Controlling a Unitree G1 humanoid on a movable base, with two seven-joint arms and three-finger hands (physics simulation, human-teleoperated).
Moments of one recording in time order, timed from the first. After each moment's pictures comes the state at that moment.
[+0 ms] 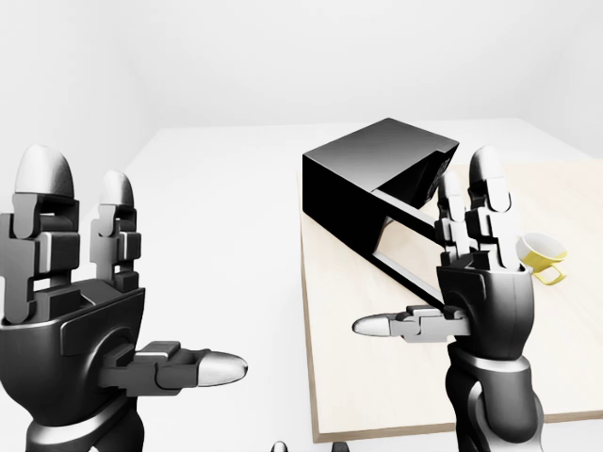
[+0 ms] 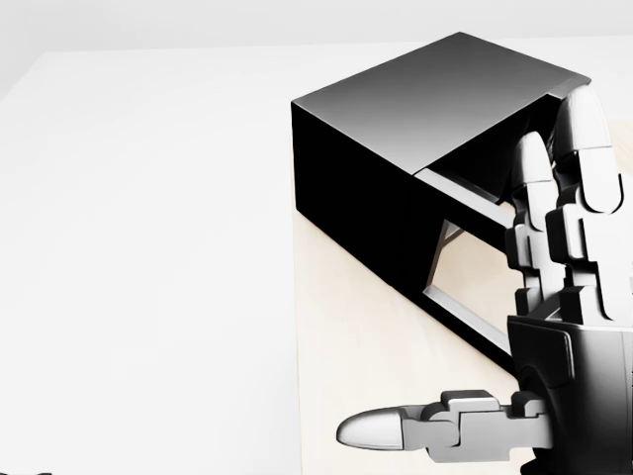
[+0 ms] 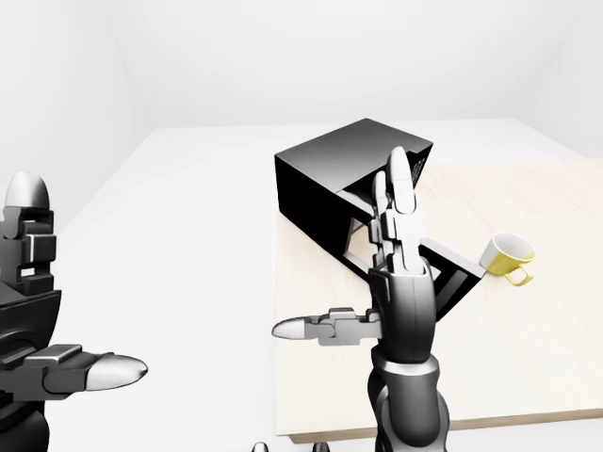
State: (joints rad) left arm 0.22 -0.04 0.25 -1.04 -0.23 0.09 -0.23; right arm 0.17 -0.01 0.14 -0.90 -0.17 0.09 -0.03
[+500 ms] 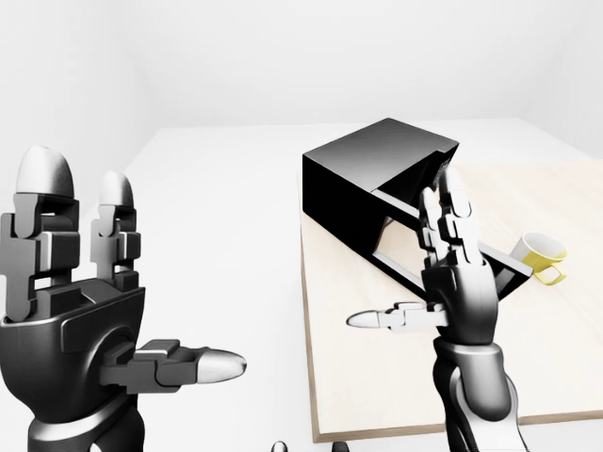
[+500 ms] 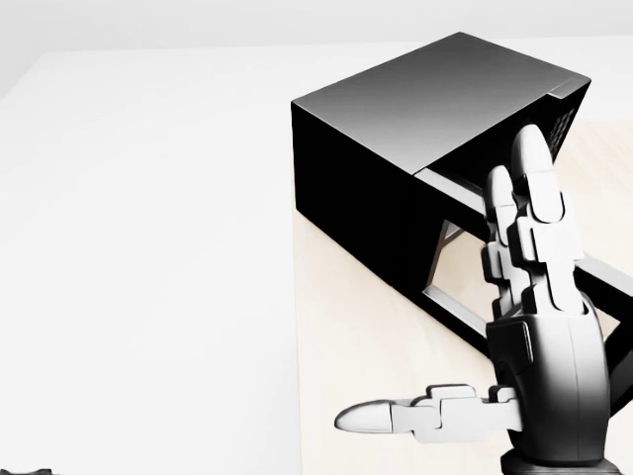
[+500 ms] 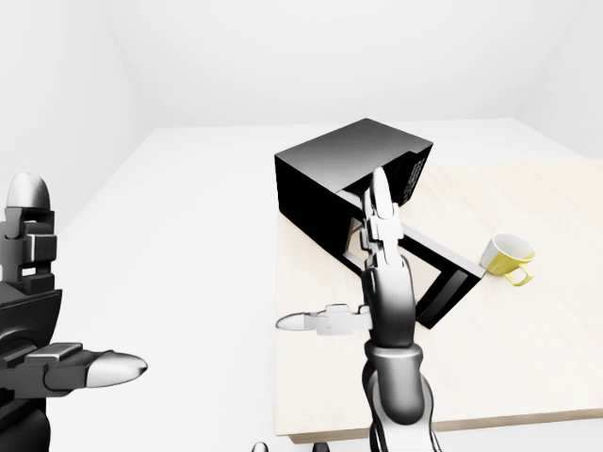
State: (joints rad) left arm 0.22 -0.04 0.26 -1.03 -0.24 0.09 -0.22; right arm 0.17 -0.01 0.13 -0.79 -0.17 0.09 -0.03
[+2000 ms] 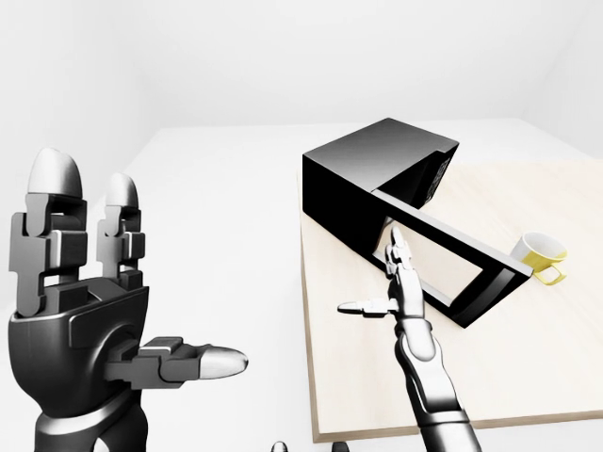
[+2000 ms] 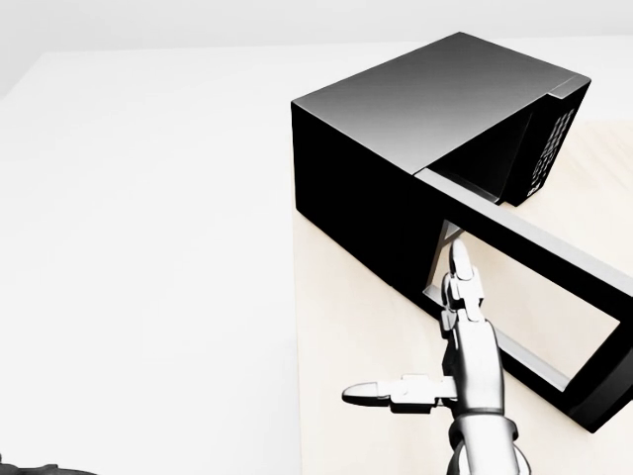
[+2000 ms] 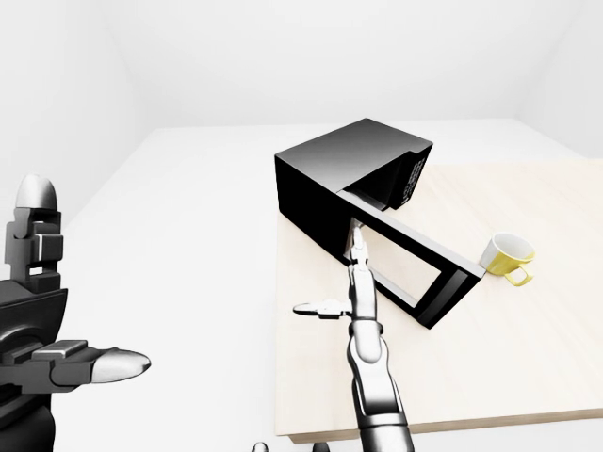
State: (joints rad) left arm 0.22 -0.03 0.24 -1.01 -0.23 0.09 -0.21; right arm -0.02 0.01 0.01 0.06 -0.08 -0.09 -0.09
